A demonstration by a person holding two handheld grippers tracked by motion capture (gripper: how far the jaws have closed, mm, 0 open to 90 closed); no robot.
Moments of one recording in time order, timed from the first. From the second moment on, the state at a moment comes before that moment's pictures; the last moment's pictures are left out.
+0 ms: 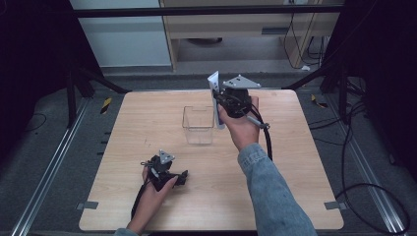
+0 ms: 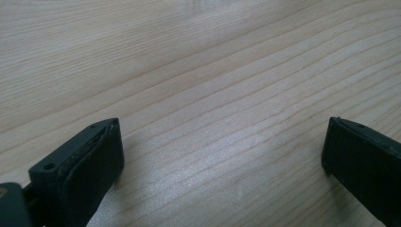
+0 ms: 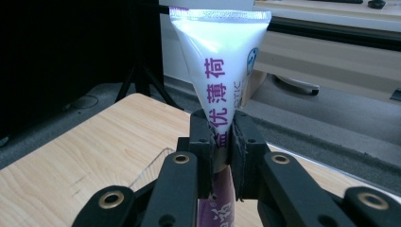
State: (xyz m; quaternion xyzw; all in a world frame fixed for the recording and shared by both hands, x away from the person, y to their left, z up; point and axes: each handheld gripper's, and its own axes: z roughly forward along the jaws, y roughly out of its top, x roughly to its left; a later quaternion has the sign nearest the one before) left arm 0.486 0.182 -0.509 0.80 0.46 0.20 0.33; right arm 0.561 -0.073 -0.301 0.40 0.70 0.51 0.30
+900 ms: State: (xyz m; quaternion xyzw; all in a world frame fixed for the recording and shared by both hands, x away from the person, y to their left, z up) left arm 0.487 0.182 -0.509 0.80 0.46 0.20 0.33; right arm 0.585 -0.040 -0.301 0.38 0.70 0.52 0.30
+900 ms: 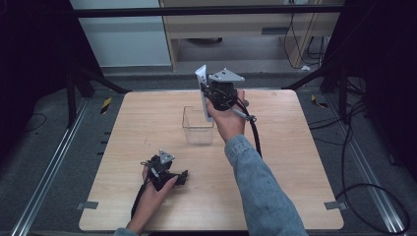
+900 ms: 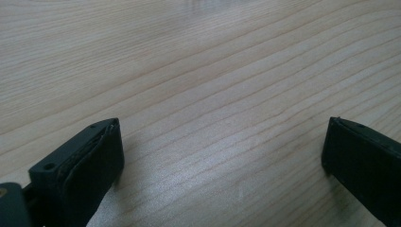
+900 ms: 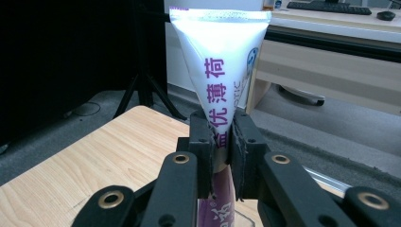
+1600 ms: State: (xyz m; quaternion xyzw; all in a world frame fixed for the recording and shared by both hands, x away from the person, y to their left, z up) left arm 0.487 0.182 -0.509 0.80 0.46 0.20 0.33; right arm 0.598 -0.020 -0.311 0.38 0.71 0.51 0.30
